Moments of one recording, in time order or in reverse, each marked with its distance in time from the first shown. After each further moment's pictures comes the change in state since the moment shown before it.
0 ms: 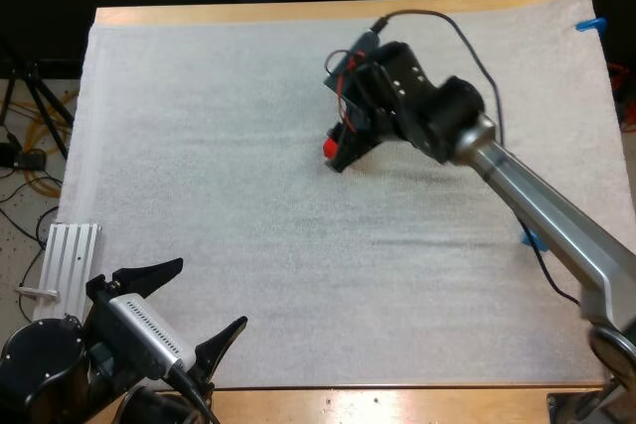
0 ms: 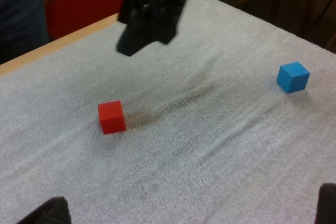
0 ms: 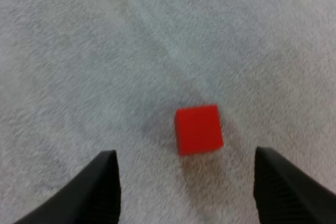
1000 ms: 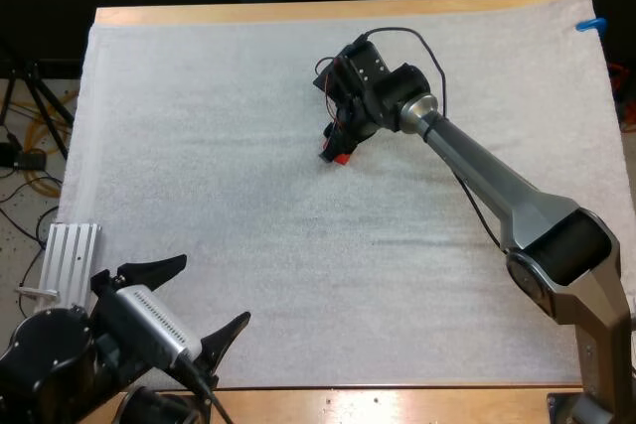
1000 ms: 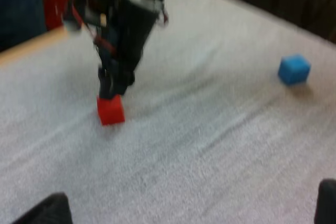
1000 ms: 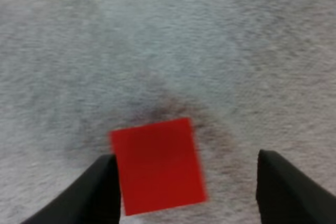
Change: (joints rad) left arm 0.000 0.034 0.000 0.000 0.000 0.000; right arm -0.066 0.371 -0.171 0.005 -0.038 -0.005
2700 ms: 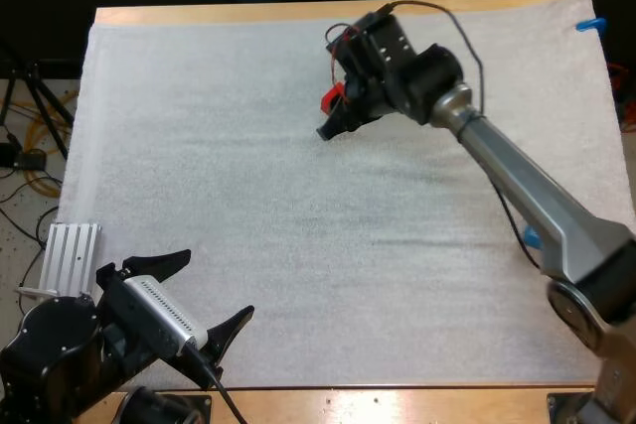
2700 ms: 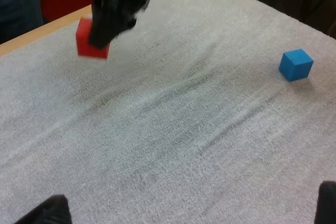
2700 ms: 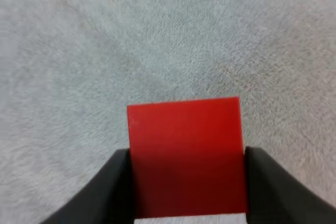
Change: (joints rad) left arm 0.000 0.028 0.000 -0.006 0.000 0.000; right arm 0.000 -0.219 -0.002 0.089 -0.015 0.179
